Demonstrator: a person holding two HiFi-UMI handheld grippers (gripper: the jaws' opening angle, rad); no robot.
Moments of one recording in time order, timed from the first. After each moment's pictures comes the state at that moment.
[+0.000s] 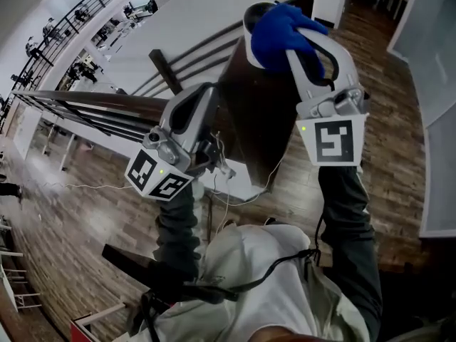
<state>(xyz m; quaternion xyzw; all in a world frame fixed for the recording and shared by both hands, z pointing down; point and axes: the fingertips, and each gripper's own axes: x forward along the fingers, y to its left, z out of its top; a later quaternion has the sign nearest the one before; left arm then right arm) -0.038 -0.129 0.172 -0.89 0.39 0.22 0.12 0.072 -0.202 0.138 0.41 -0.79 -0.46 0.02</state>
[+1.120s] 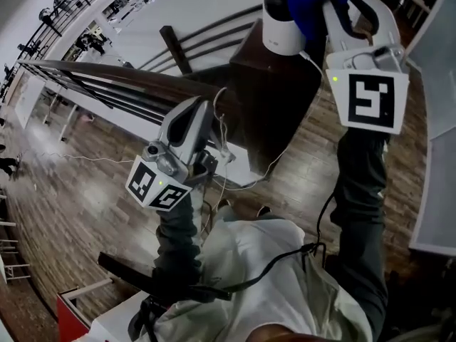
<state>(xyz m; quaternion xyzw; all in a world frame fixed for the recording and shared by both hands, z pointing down) -0.061 -0.097 0.224 -0.85 0.47 0.22 0.08 0.081 -0.233 0.085 0.43 -0.77 -0.47 0.06</state>
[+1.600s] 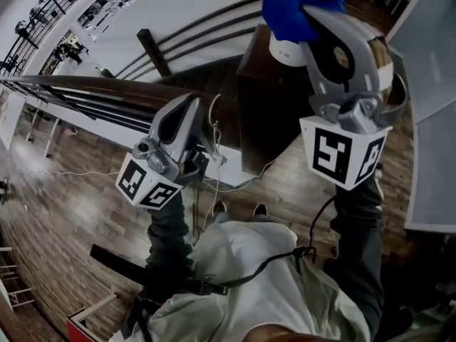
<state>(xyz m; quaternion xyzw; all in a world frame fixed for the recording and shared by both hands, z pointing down) -0.099 -0.135 0.229 -0.87 0.43 0.23 0.05 0.021 -0.194 0.120 0.39 -0.65 -0.64 0.15</state>
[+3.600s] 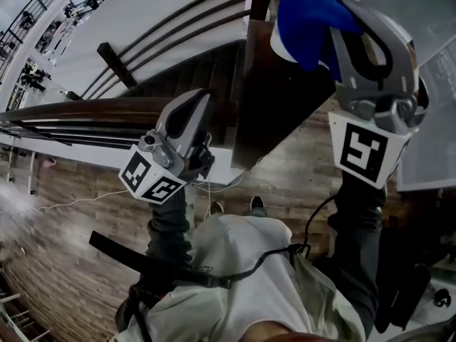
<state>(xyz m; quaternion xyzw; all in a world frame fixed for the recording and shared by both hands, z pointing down) -0.103 -0.160 0.239 -0.92 0.30 0.27 -0.01 0.024 -0.181 0.084 0.44 -0.60 -0.64 0.19</state>
